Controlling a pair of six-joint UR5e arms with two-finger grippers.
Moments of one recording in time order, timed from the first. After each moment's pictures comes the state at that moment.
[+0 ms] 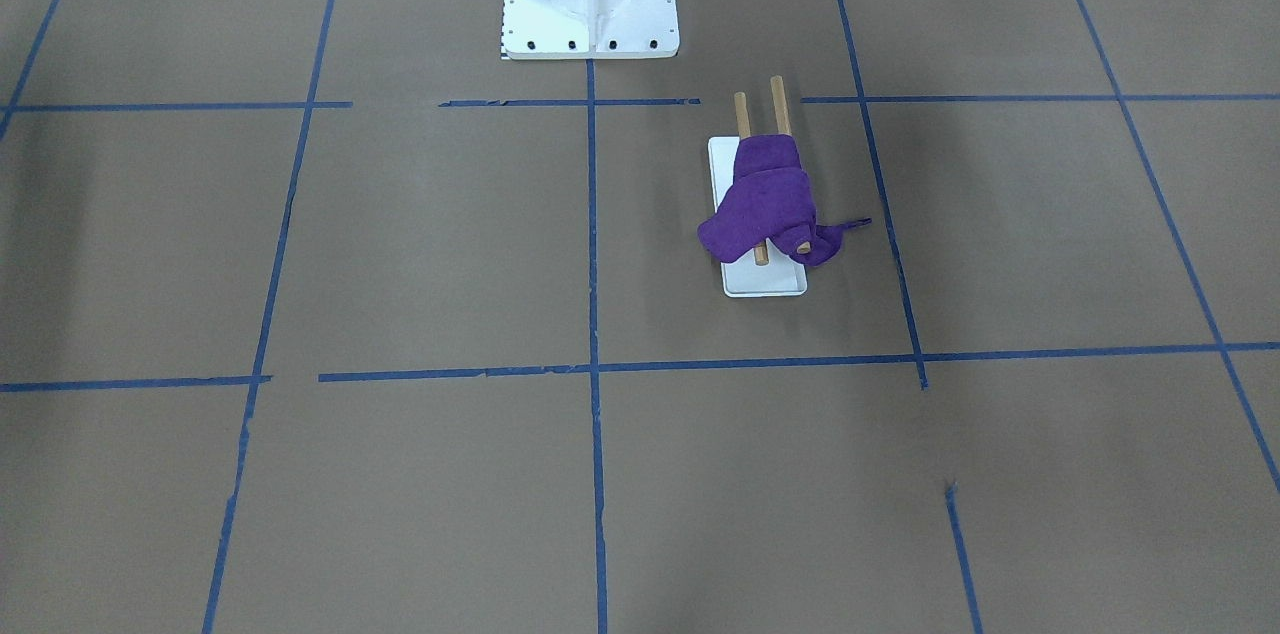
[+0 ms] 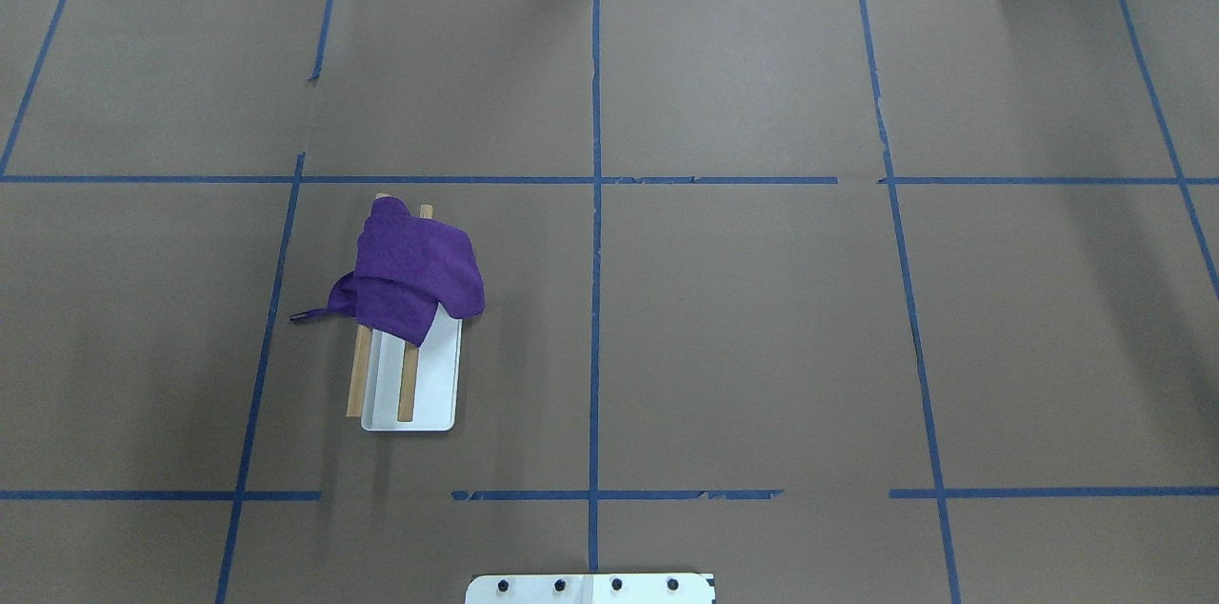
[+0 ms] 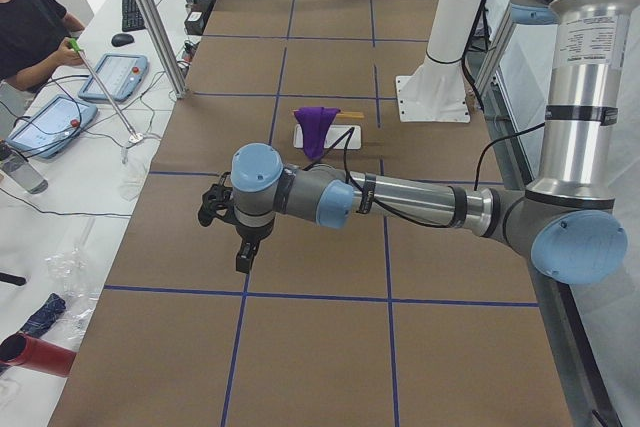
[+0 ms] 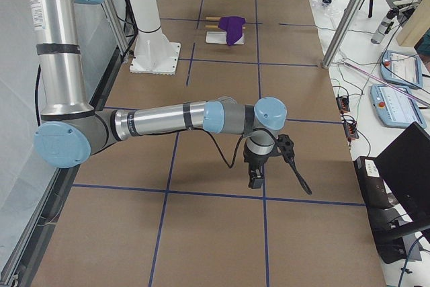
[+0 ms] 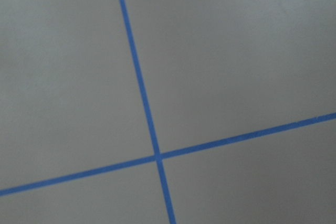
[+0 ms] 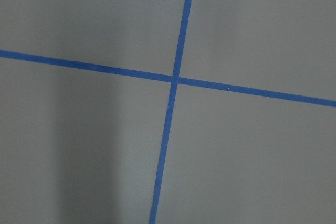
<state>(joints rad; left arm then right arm) -1.58 -1.58 -1.68 -1.67 -2.37 0.00 1.57 -1.51 1.68 -1.82 2.26 -0.18</state>
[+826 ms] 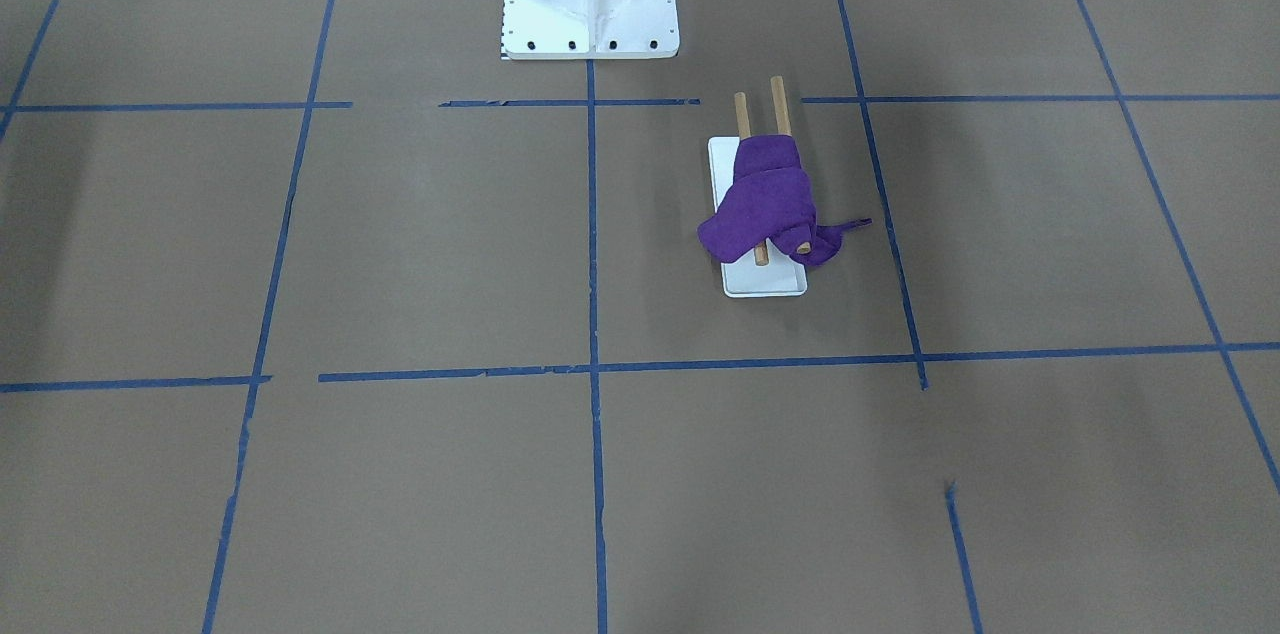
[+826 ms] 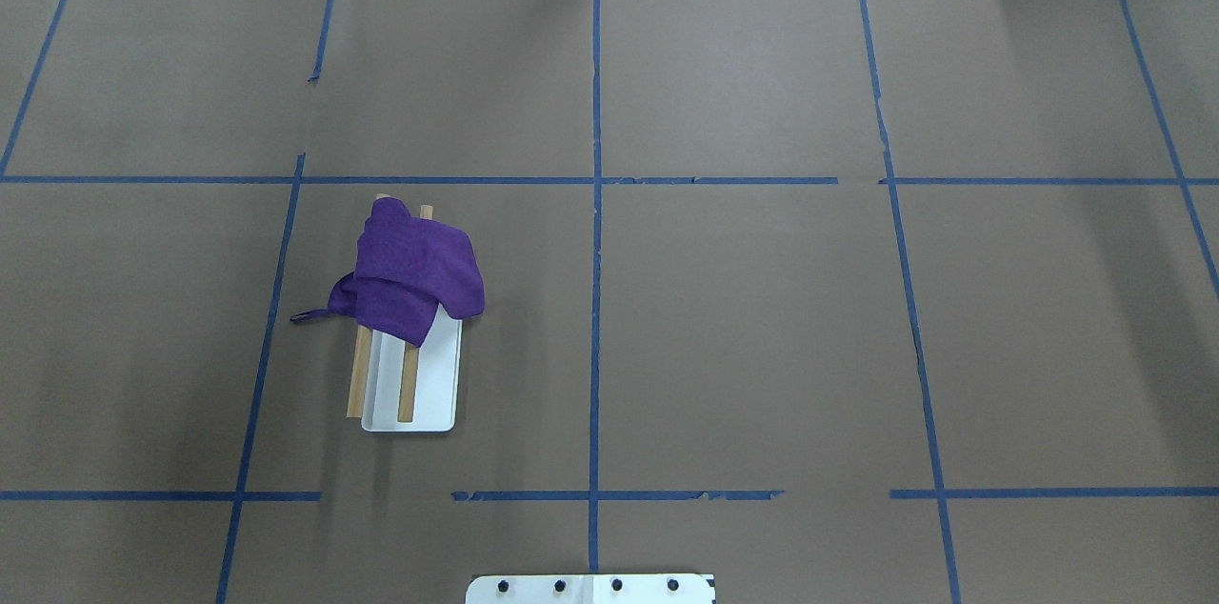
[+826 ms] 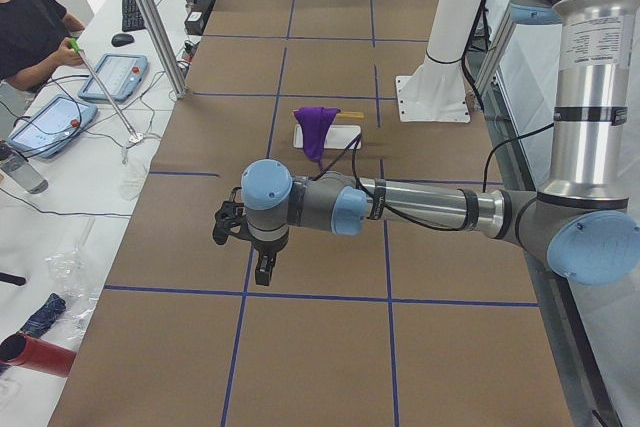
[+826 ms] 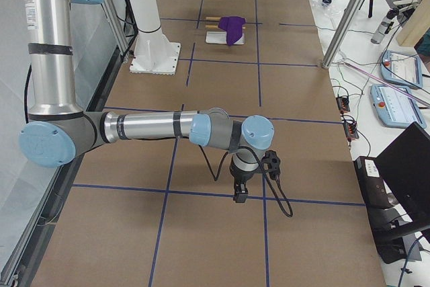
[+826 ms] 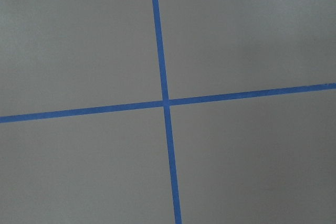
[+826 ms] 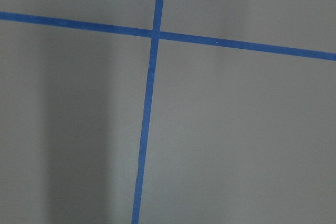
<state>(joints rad) -1.58 -1.54 -1.70 -1.63 -2.39 0.00 1.56 -1.57 1.66 -1.82 2.26 -0.20</state>
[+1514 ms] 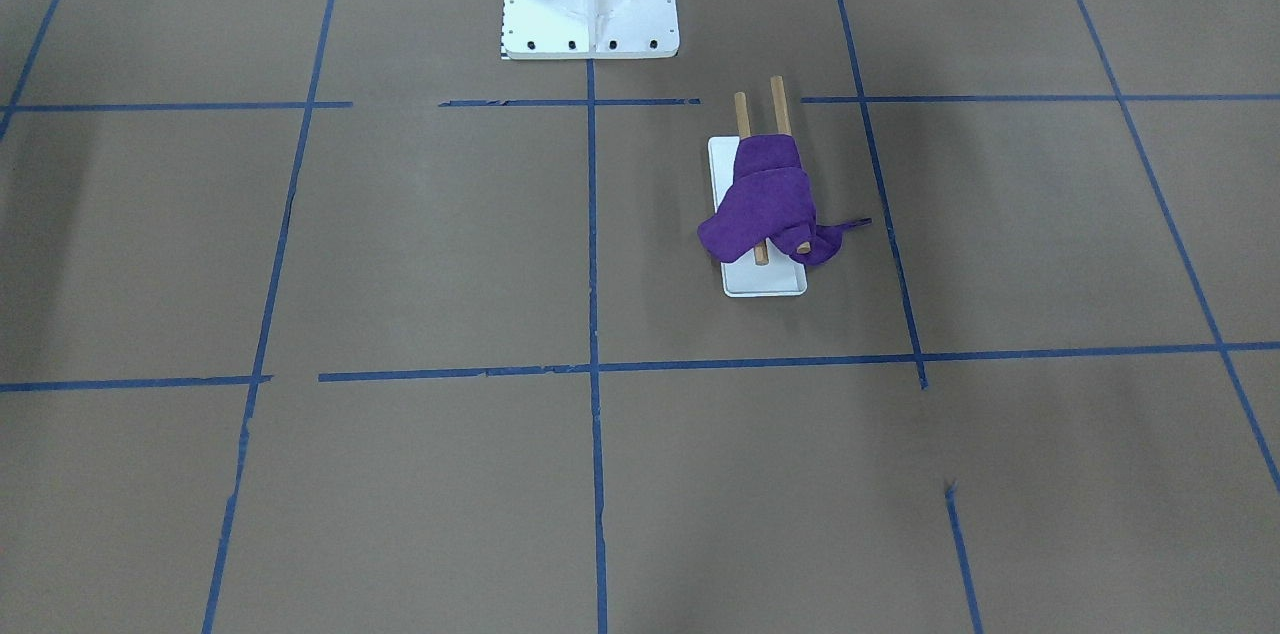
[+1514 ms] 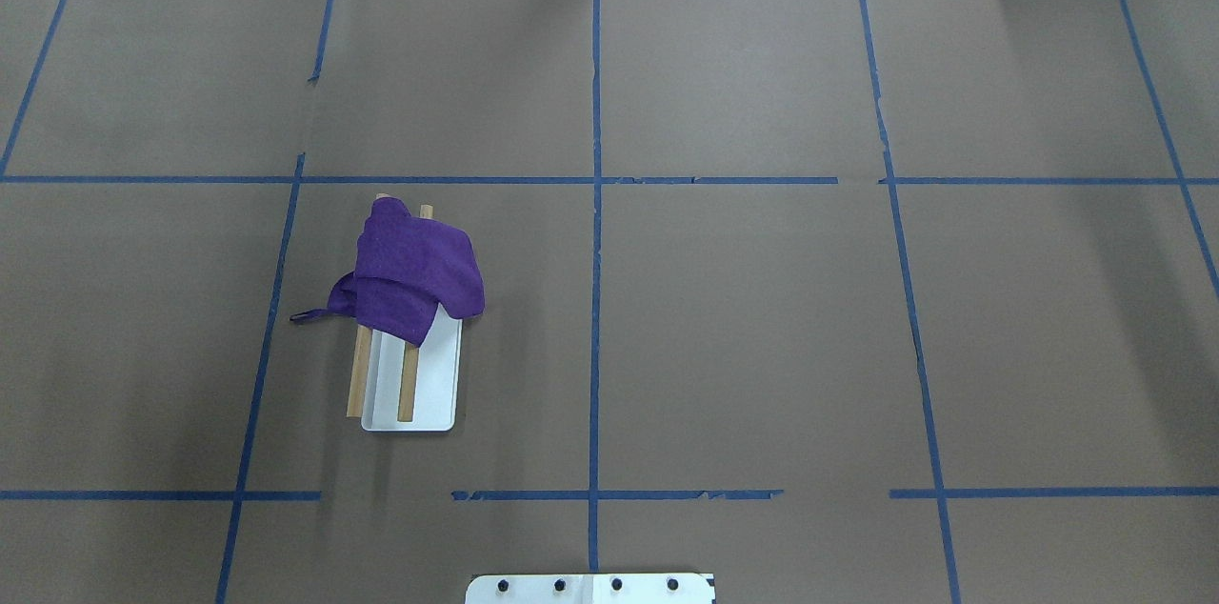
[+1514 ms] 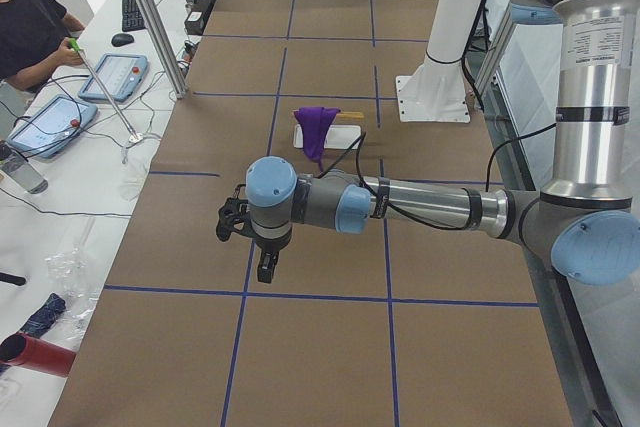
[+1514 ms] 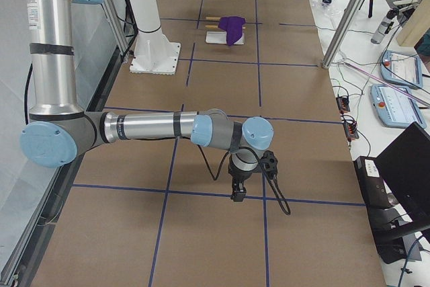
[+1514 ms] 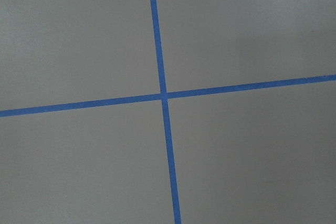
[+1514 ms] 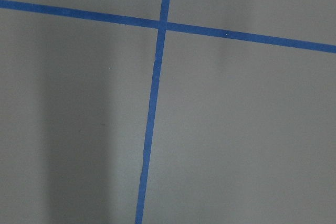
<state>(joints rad) -1.57 -1.53 -1.72 -1.64 -2.39 0.01 1.55 -1.57 1.66 -1.81 2.26 -0.20</state>
